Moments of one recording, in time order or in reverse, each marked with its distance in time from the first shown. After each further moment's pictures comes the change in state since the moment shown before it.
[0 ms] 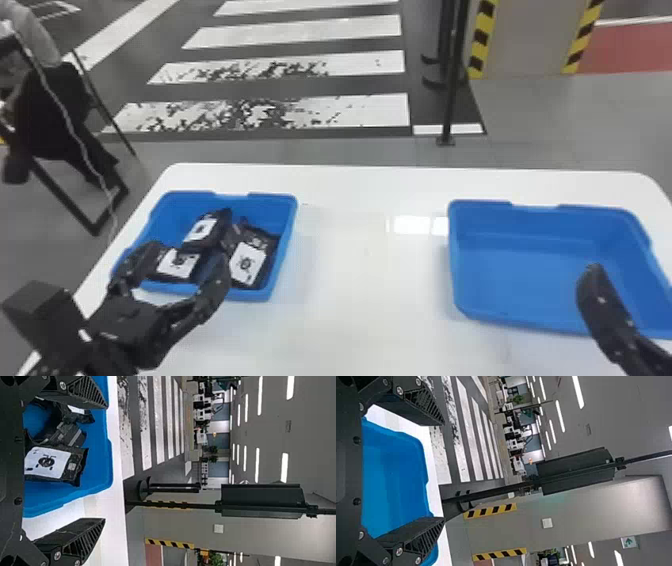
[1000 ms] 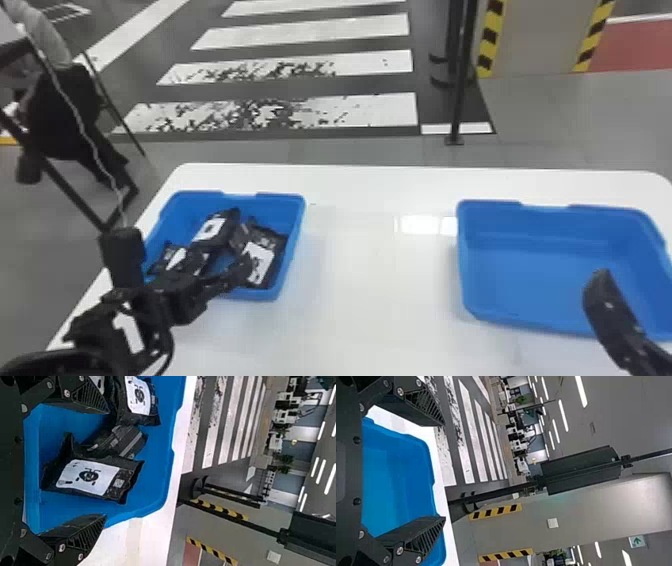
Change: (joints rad) left arm -0.353 0.109 0.024 0.235 0.066 0.544 -0.012; right arm 0.000 0.000 0.002 0.009 -0.020 0.012 0.007
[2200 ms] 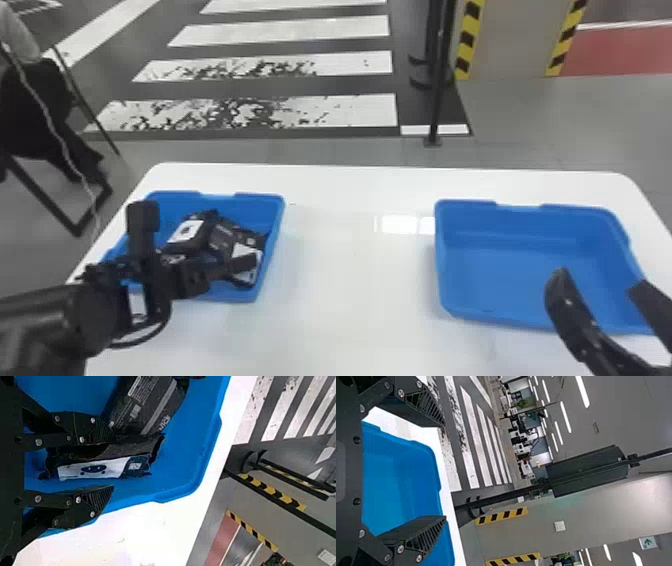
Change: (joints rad) left arm -0.291 0.101 -0.073 0.237 0.048 0.388 -0.129; right arm -0.015 0.000 0.006 0.019 -0.034 0.017 0.014
